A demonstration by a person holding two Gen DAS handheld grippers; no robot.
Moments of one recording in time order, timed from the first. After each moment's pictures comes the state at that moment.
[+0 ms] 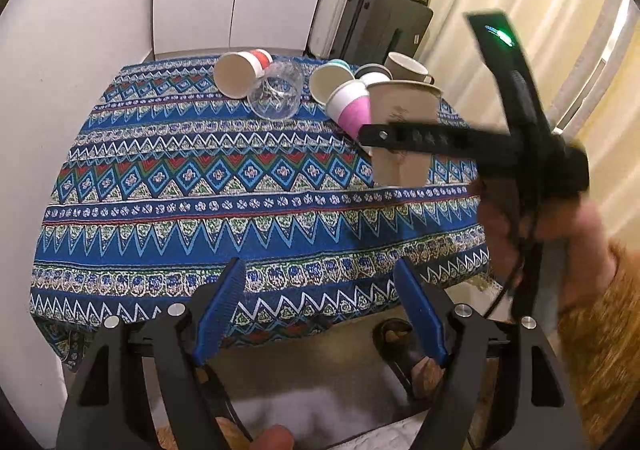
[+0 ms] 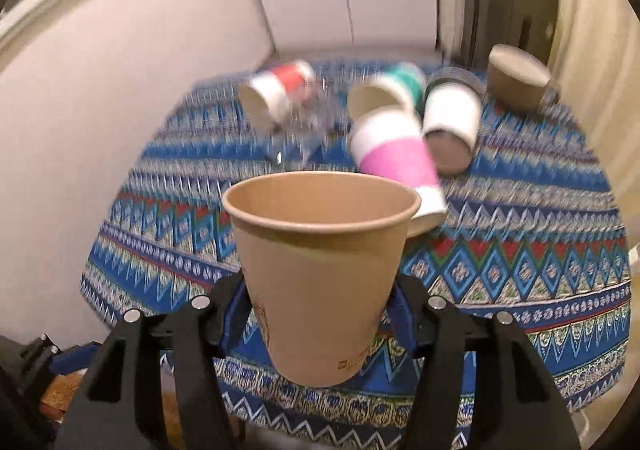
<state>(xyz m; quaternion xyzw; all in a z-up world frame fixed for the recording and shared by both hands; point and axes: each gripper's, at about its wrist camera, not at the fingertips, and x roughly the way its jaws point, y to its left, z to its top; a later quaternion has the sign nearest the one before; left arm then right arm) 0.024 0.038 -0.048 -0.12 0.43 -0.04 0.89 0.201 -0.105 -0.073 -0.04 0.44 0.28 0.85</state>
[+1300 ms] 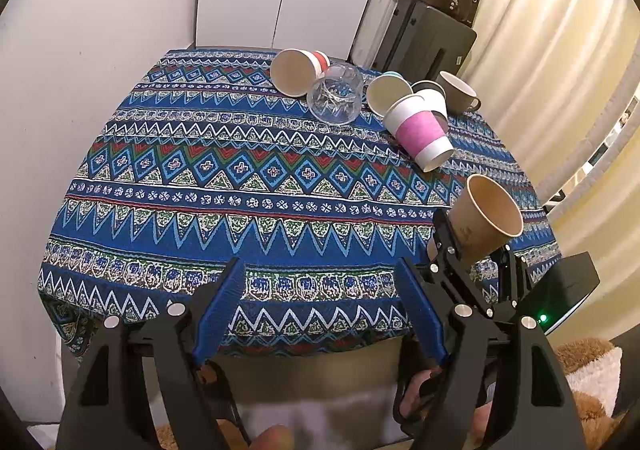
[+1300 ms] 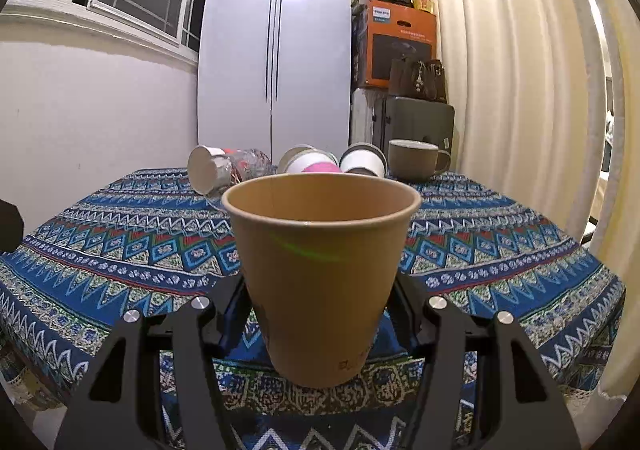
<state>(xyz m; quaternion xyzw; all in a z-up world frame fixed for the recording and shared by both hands) 0.031 0.066 -0.070 -0.14 0.43 0.03 0.89 0.110 -0.122 -0.149 -0.04 0.17 0.12 0.98</state>
